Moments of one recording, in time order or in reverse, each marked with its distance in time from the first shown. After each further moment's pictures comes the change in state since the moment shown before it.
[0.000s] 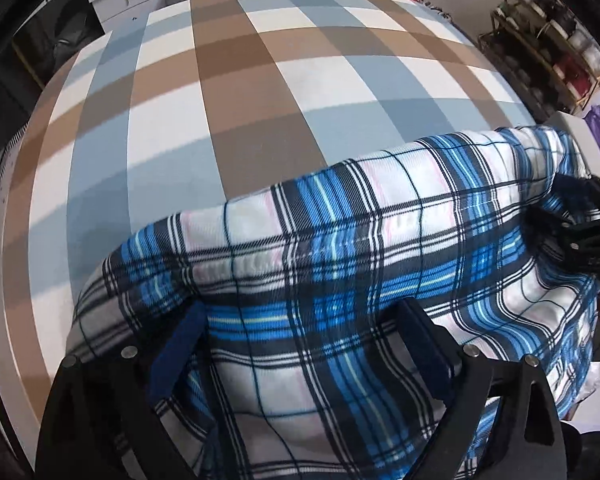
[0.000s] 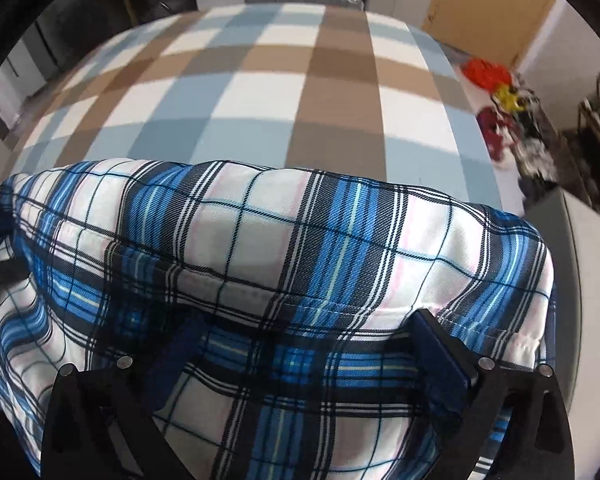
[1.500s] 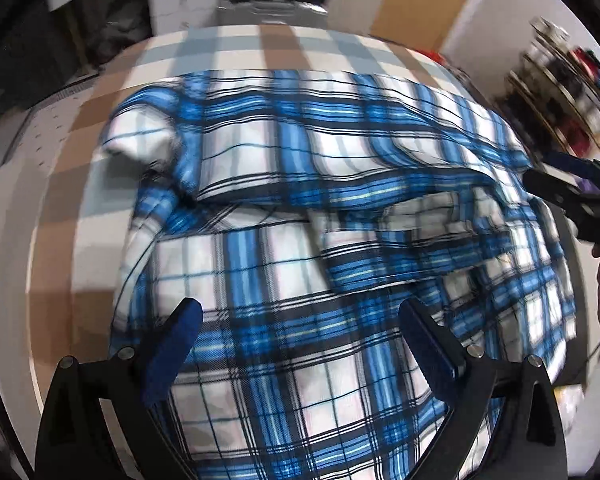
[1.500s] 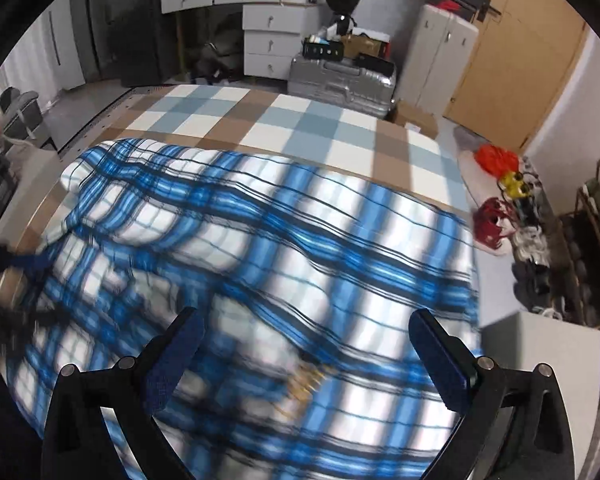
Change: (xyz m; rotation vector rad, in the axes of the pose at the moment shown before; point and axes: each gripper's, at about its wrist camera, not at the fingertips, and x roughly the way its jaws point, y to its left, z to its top) left arm -0.004 -0.020 -0.073 -0.199 -0.175 -0.019; right arm -0.086 0.080 0.052 -0.131 -0.185 -0.016
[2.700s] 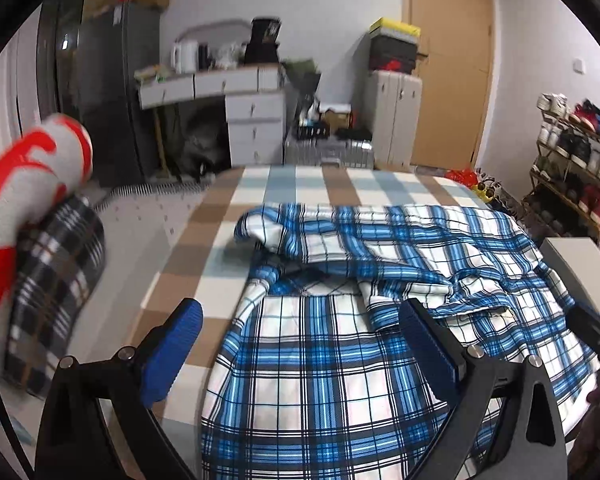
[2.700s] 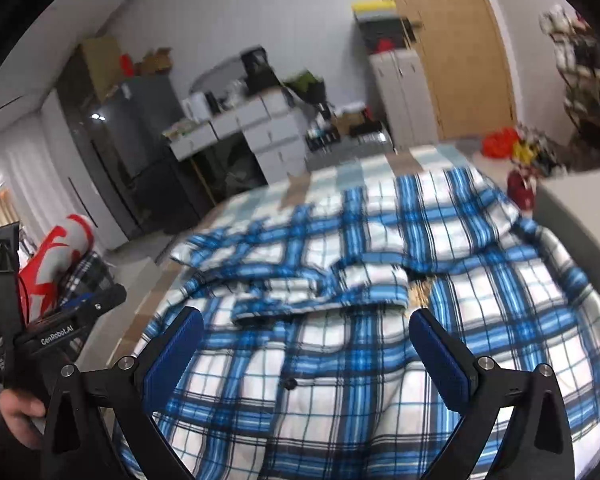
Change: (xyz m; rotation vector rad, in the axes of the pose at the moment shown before) left arm -0.128 0.027 -0.074 0.001 -0.554 0.200; right arm -0.092 0.038 -0.160 0.385 -0.483 0.254
